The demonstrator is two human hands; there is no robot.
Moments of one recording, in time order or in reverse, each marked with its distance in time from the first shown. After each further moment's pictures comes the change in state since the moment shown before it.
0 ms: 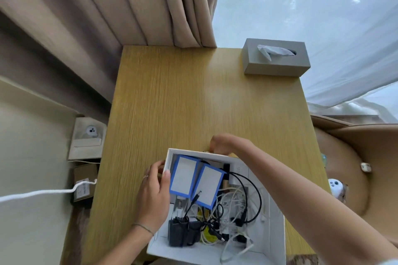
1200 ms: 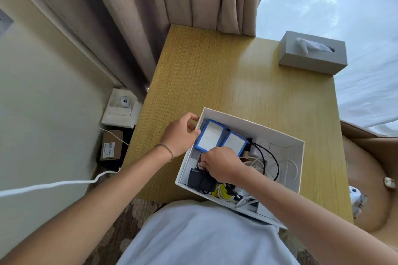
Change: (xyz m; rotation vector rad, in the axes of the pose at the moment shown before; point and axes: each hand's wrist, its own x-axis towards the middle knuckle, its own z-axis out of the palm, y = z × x) left_hand 0.014 0.011 -0.041 0.151 -0.137 0.056; right_hand -0.097 -0.094 0.128 -0.326 0.388 -0.398
